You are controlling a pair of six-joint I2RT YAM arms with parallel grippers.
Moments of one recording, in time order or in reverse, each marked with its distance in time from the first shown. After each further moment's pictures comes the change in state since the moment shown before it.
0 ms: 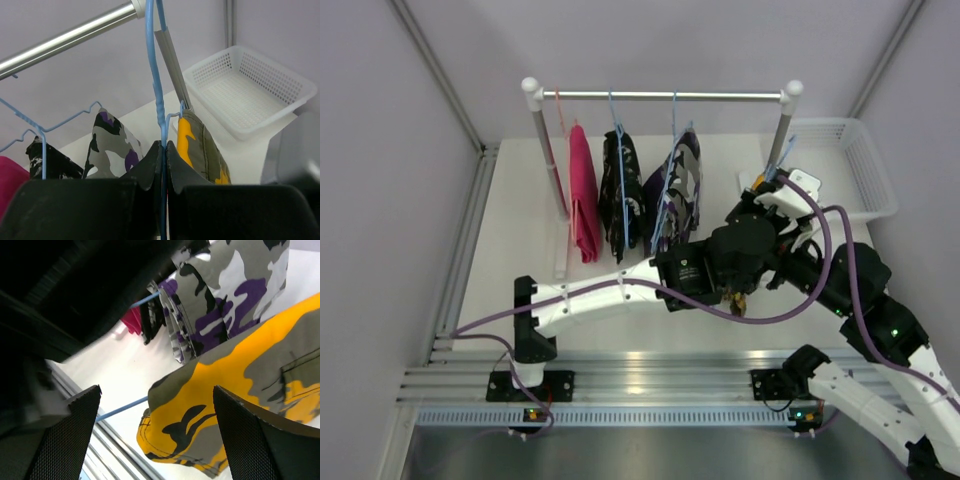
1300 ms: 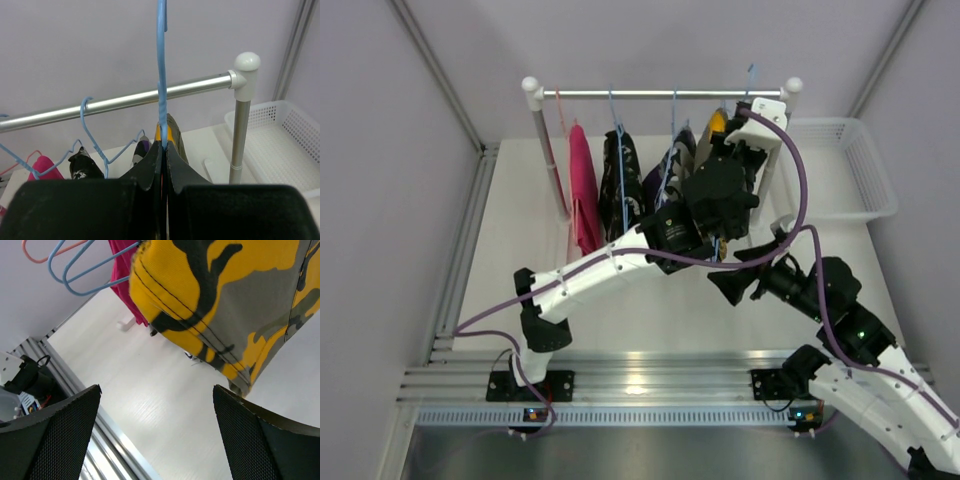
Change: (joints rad) left arm 0.134 0.086 0.271 0.084 -0.081 0.105; right arm 0.020 -0.082 -0.299 0.244 -0.071 -0.003
